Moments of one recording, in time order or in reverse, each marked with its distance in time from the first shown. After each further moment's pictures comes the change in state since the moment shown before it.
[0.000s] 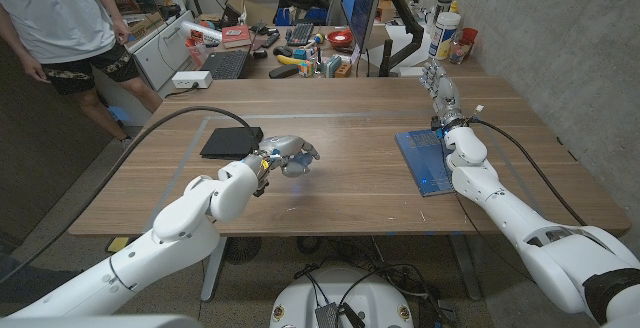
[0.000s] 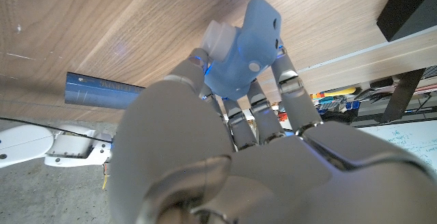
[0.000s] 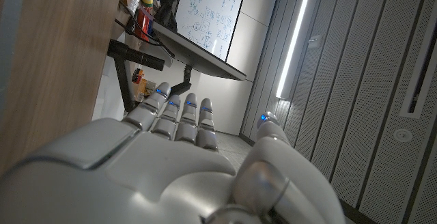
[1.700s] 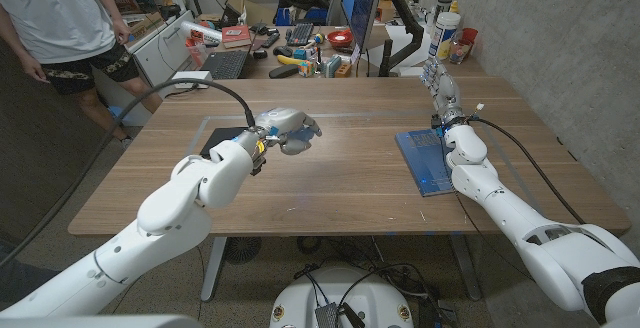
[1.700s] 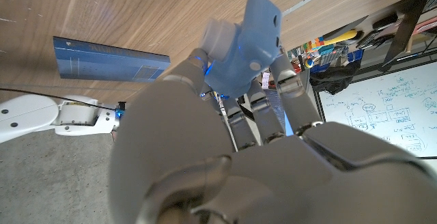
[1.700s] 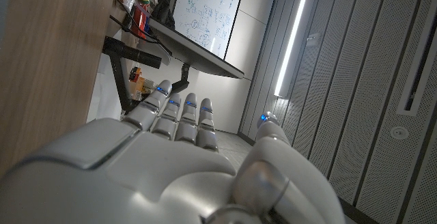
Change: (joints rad) left arm 0.017 -0.021 -0.098 -0.098 0.111 -0.064 -0.038; left_hand 0.000 0.000 -0.004 0.004 -0.007 0.050 -0.004 0.008 0.000 0.020 -0.010 -0.010 0.023 0.035 -0.004 -0.011 0.010 0.019 -0.012 -0.023 -0.001; right arm 0.005 0.003 0.003 0.002 0.001 0.005 -0.003; right_hand 0.000 0.000 0.000 0.000 0.000 0.000 0.000 0.000 0.000 0.004 -0.004 0.000 0.000 0.015 0.000 0.000 0.000 0.030 -0.005 0.004 0.000
